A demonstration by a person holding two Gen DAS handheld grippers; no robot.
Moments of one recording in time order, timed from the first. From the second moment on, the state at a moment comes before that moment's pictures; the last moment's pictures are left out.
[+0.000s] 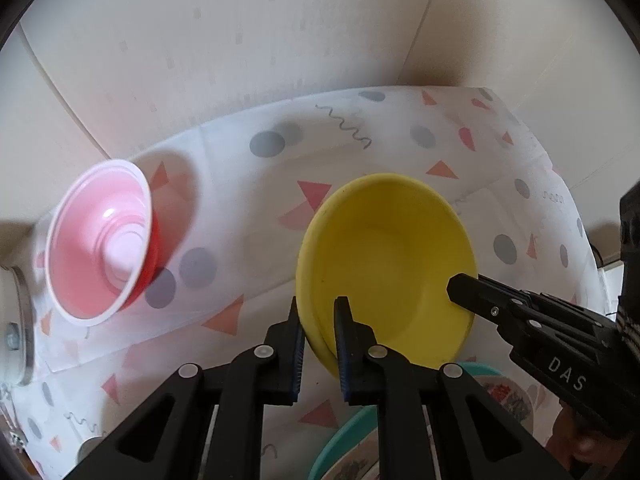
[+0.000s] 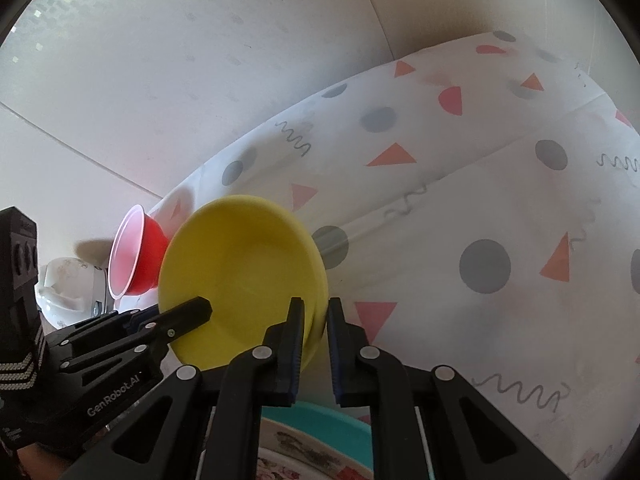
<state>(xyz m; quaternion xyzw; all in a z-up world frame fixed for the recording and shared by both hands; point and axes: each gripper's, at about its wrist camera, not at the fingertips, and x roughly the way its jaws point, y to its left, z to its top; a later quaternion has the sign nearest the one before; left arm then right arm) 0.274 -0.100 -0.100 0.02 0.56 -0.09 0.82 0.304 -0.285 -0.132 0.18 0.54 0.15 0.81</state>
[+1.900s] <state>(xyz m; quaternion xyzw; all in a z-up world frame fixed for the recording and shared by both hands) 0.106 0.071 -0.106 -0.08 0.57 0.01 0.81 0.179 -0.119 -0.107 0.08 0.59 0.25 0.76</state>
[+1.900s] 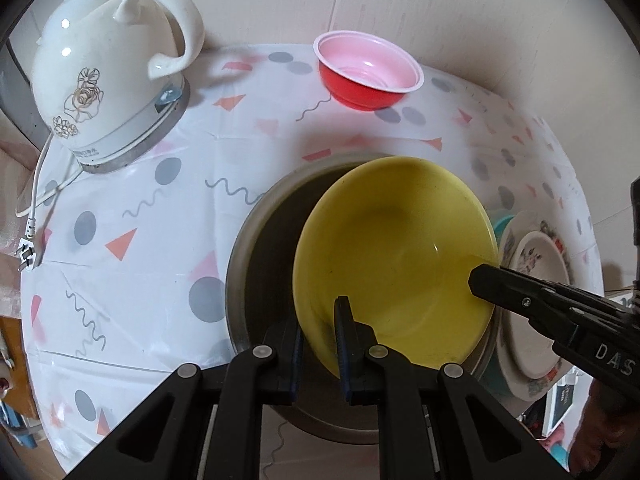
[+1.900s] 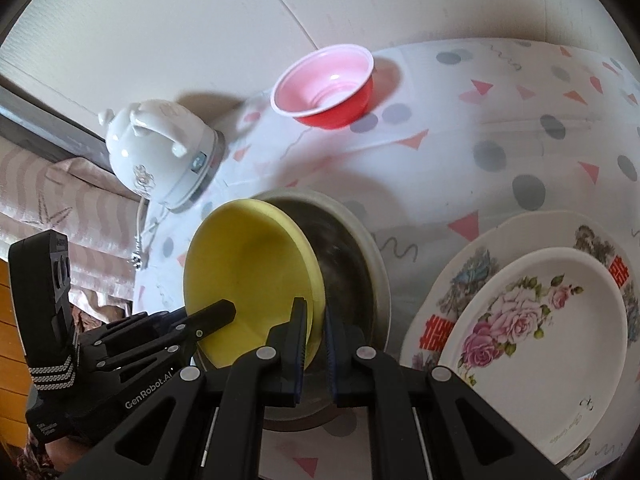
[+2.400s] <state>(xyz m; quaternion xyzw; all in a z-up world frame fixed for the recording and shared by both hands) 0.112 0.068 -0.122 -0.06 0.59 0.02 0.80 0.182 -0.104 -0.114 0.04 0.61 0.23 0.76</state>
